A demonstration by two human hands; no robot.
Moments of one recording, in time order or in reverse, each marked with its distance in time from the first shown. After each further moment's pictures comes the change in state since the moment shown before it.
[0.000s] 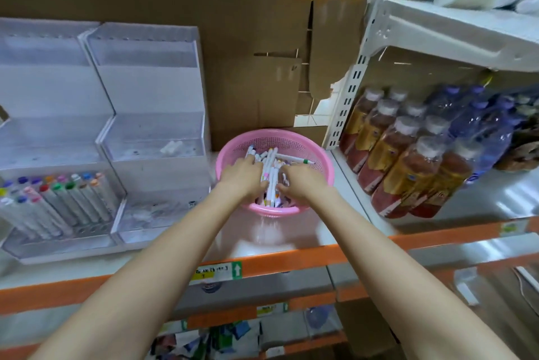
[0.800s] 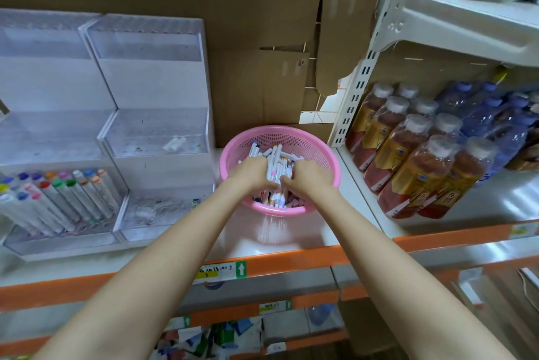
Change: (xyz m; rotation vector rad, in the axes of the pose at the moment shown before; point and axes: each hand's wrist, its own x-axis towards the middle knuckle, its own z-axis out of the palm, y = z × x) left_hand 0.000 0.003 -0.011 -0.406 -0.059 -0.082; right_hand 0.006 -0.005 0.002 0.281 -0.005 0.275
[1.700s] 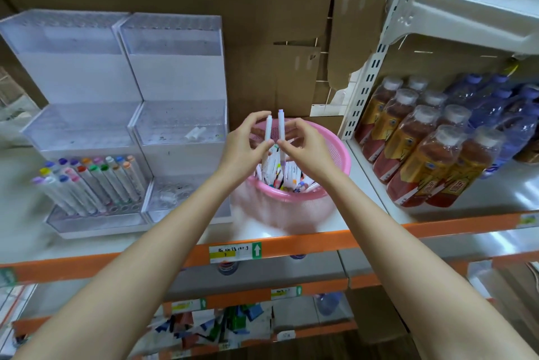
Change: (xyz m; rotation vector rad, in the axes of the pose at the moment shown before) left_hand -0.047 -0.015 -0.032 -0.548 0.511 0.291; right_hand -0.028 -0.032 -0.019 0.733 0.250 -0.433
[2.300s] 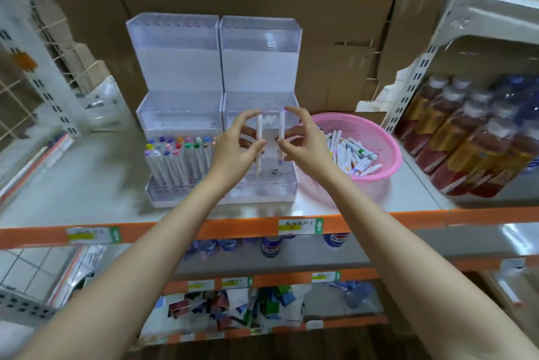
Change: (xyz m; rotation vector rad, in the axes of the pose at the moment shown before) left_hand -0.076 -0.021 -0.136 -0.024 0.075 -0.001; right_hand -0.037 -0.077 0.107 0.063 -0.017 -0.098
